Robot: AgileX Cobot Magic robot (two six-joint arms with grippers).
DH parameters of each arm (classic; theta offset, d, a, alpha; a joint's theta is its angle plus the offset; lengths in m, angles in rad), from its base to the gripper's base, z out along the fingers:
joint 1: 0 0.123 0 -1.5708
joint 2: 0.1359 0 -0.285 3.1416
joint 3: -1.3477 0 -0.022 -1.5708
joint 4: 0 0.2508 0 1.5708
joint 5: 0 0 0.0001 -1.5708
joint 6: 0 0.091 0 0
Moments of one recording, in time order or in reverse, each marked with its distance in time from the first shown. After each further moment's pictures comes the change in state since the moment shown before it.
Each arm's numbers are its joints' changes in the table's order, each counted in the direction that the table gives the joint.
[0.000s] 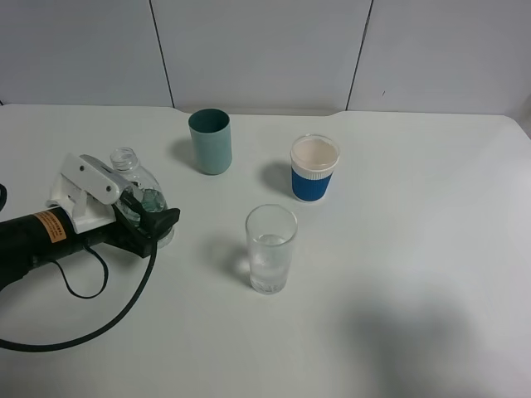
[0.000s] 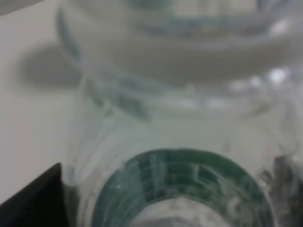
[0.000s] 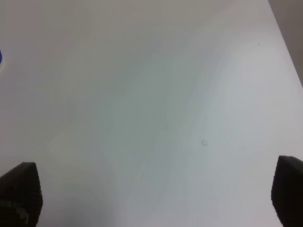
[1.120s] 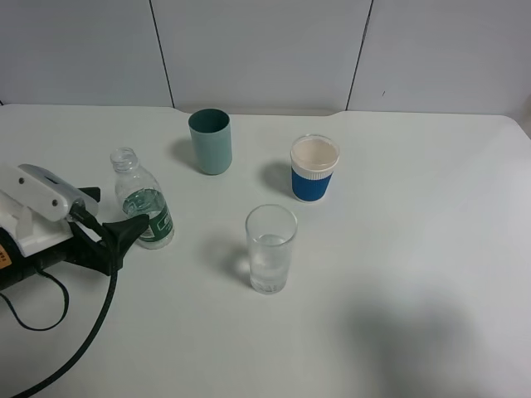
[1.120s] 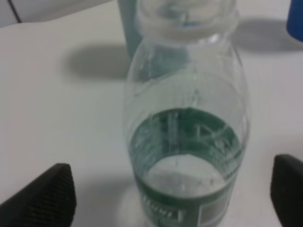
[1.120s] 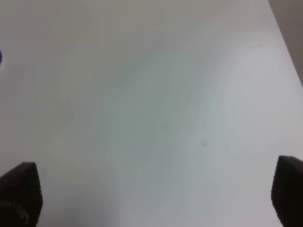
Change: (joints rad) left arm 0.000 -0.265 -0.219 -0.102 0.006 0.000; right arm 0.000 0.000 0.000 0.000 0.000 0.000
